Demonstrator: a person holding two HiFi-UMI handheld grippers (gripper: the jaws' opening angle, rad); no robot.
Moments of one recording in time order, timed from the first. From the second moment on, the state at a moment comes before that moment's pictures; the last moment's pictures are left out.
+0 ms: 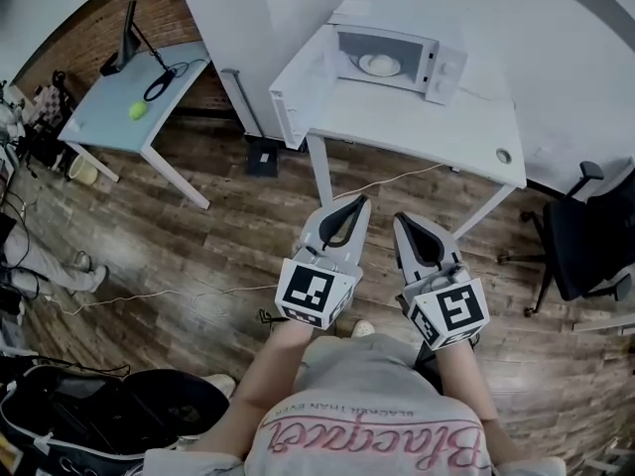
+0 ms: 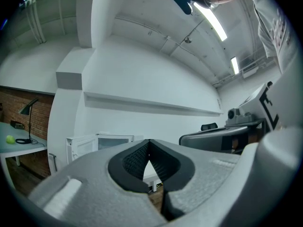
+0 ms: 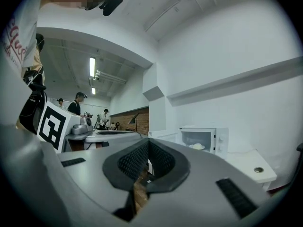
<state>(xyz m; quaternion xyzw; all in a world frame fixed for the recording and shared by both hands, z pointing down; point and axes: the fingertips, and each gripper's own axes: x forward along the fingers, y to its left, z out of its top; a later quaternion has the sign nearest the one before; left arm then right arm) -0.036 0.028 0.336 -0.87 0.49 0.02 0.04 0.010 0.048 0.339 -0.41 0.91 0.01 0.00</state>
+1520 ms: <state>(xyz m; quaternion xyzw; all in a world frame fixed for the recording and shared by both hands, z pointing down) -0.024 -0.111 0.345 -0.87 0.48 0.02 0.05 0.019 -0.090 0.351 -0.41 0.91 0.01 -0.01</state>
